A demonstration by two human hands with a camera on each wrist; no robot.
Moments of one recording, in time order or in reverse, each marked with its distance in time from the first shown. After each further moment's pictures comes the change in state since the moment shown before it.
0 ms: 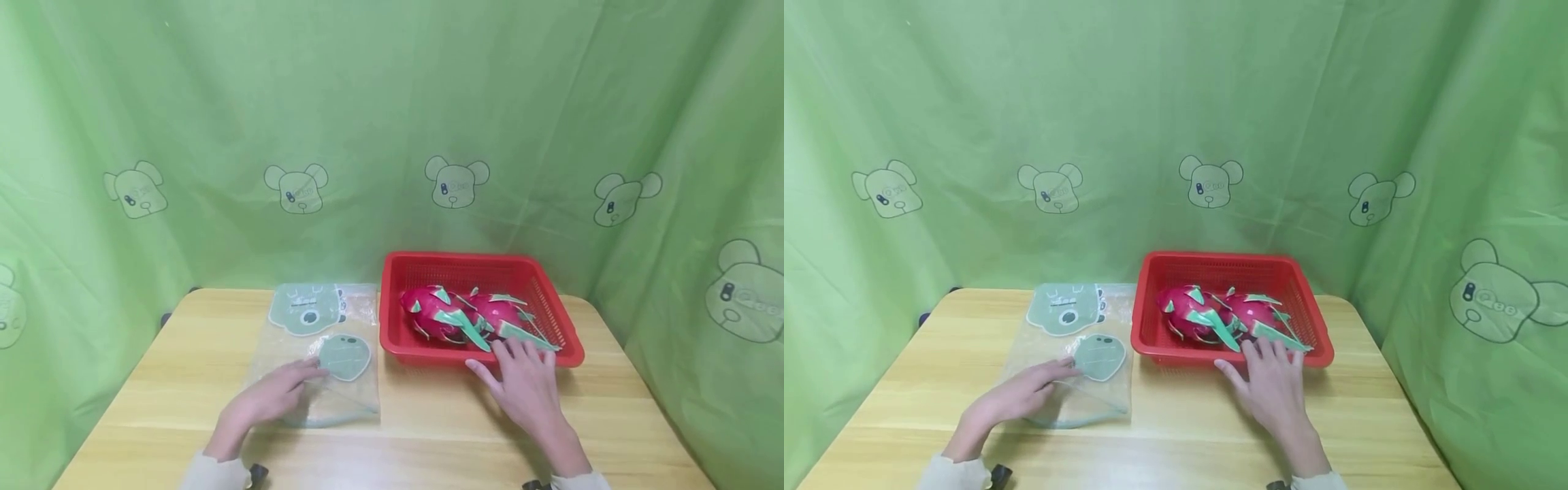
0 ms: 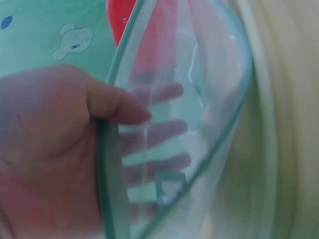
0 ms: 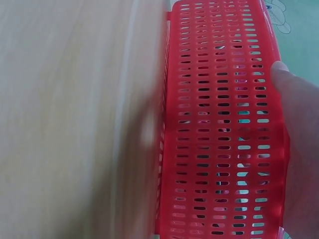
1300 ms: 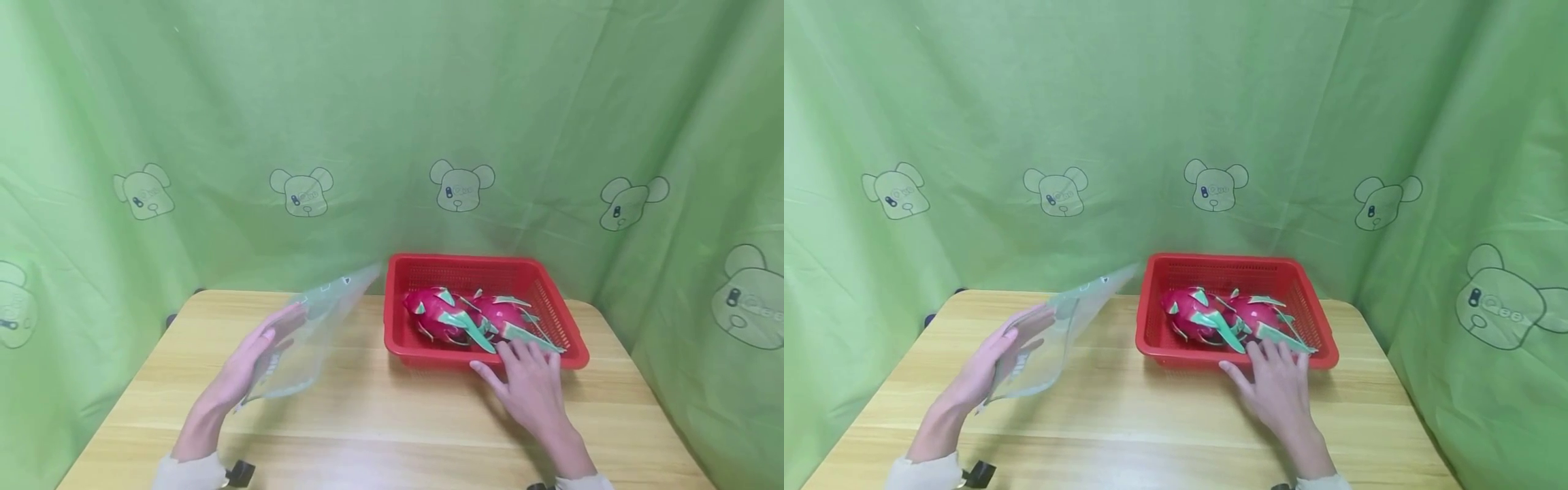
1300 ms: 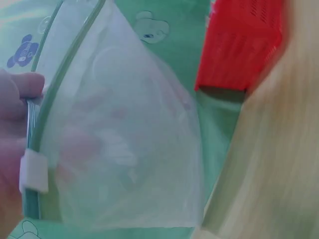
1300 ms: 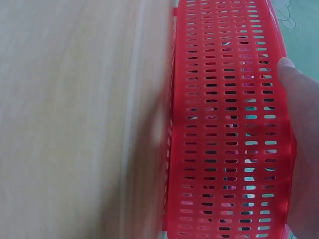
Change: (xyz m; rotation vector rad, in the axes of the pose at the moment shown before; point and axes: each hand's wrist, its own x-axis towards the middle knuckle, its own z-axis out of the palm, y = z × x) left_hand -0.014 0.010 -0.058 -0.804 0.256 0.306; right_hand 0.000 0.003 0.000 0.033 0.045 -0.023
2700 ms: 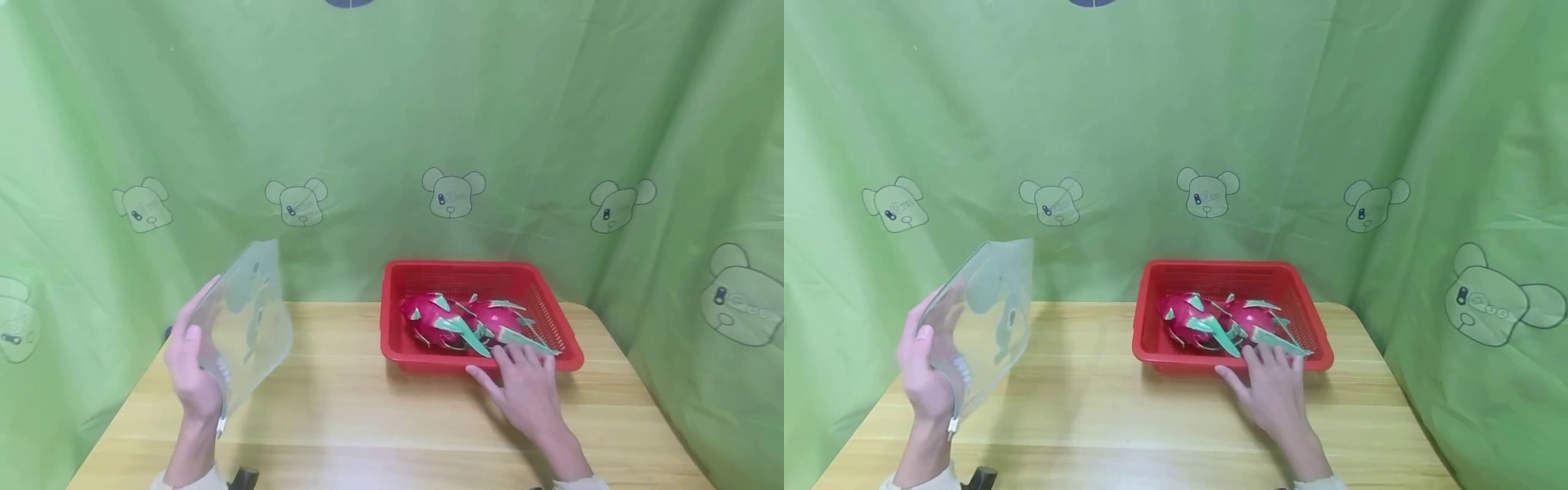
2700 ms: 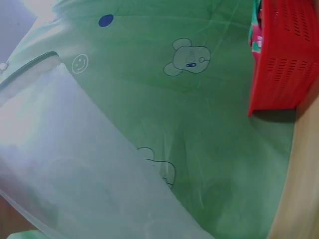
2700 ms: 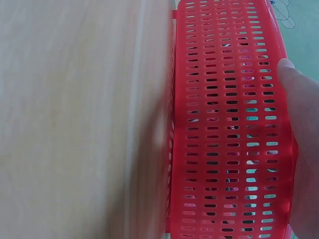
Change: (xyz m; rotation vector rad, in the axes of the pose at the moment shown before) left_hand 0.011 0.060 0.023 0.017 0.781 0.634; right_hand -0.002 0.000 0.000 0.006 0.023 -0.012
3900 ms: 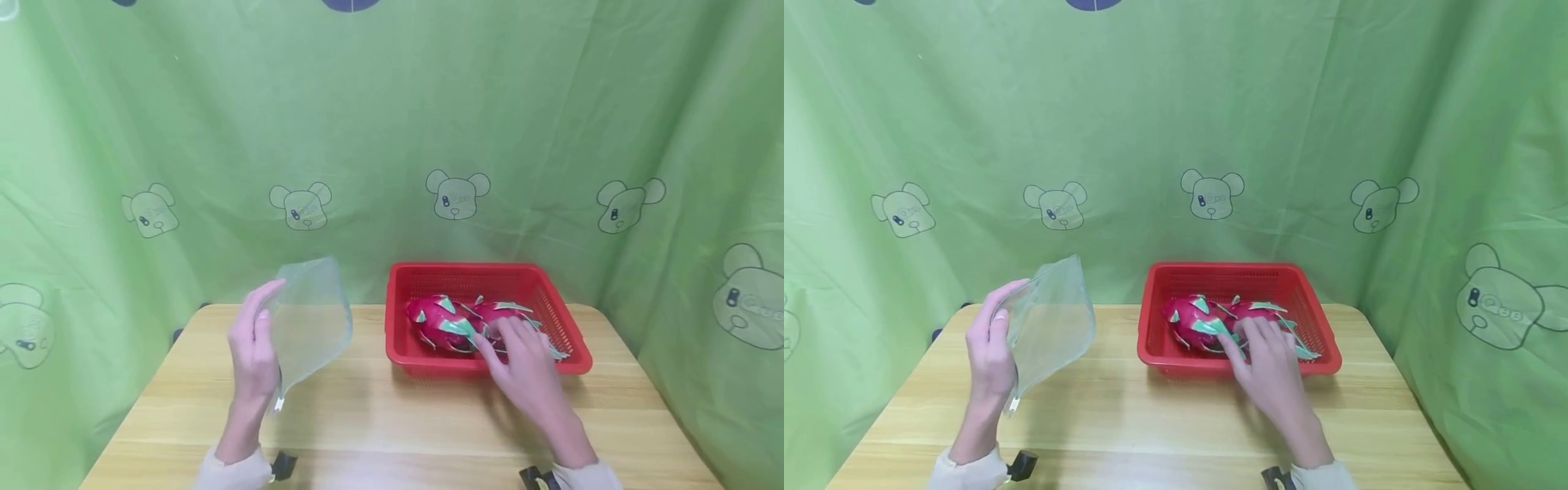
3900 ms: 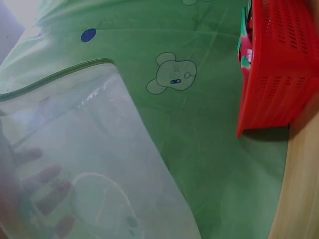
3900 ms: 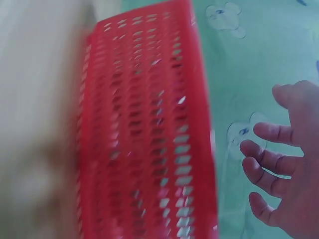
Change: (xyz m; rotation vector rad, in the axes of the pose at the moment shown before) left_hand -0.004 -0.022 0.037 0.517 -0.183 -0.096; right_hand 0.042 -0.034 -0.040 0.316 0.143 -0.002
